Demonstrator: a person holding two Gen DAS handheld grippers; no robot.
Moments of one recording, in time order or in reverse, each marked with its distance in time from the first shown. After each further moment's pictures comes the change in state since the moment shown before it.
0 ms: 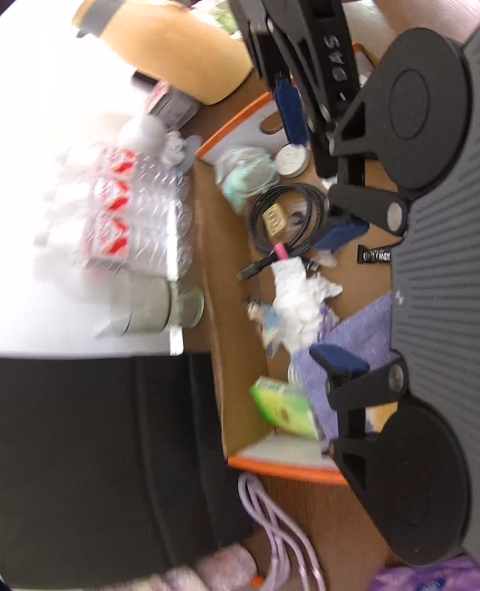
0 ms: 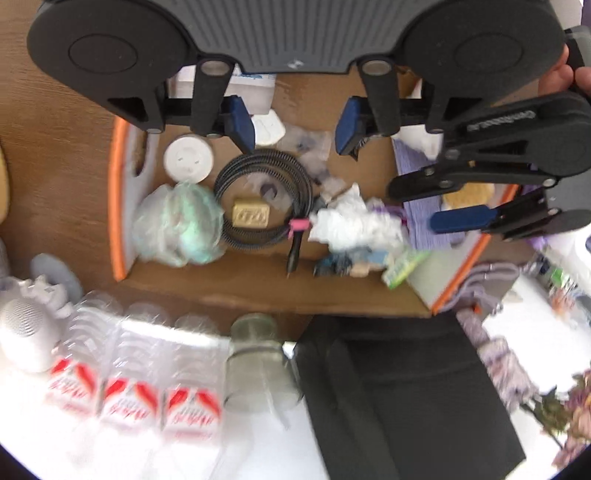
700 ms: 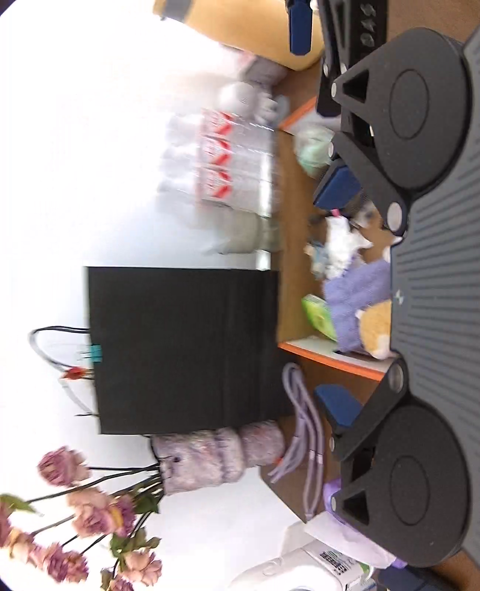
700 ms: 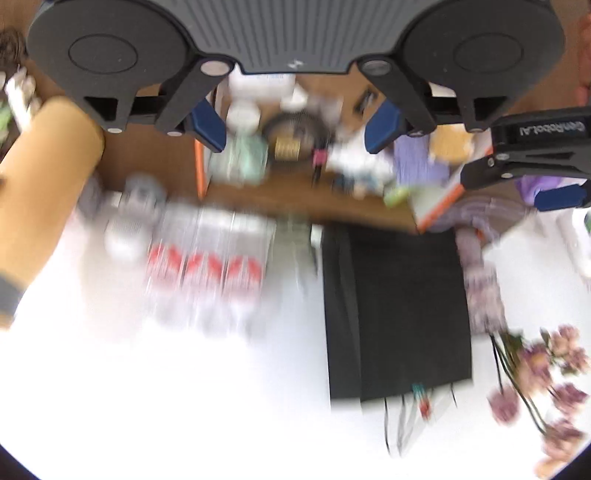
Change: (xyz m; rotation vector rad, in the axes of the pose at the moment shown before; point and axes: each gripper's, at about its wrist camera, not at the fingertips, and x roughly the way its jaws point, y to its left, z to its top) left arm -0.116 -0.035 -0.061 -0.112 -0.391 0.266; right arm -0.088 0.052 -0.087 -0.095 -0.502 -0.218
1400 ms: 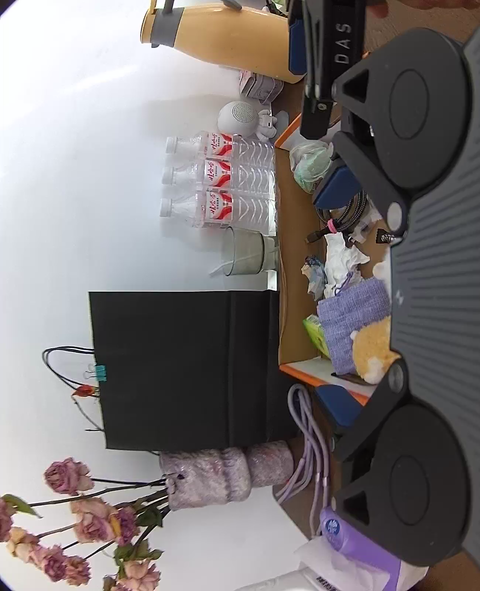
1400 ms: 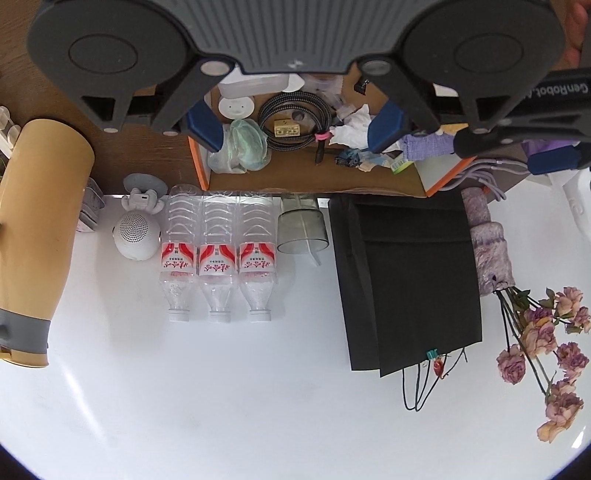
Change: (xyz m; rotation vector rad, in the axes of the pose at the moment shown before) left arm 0.003 -0.007 -0.044 0.039 -0.093 -0.050; right arm 0.010 -0.007 -0.044 0.119 -0.127 0.010
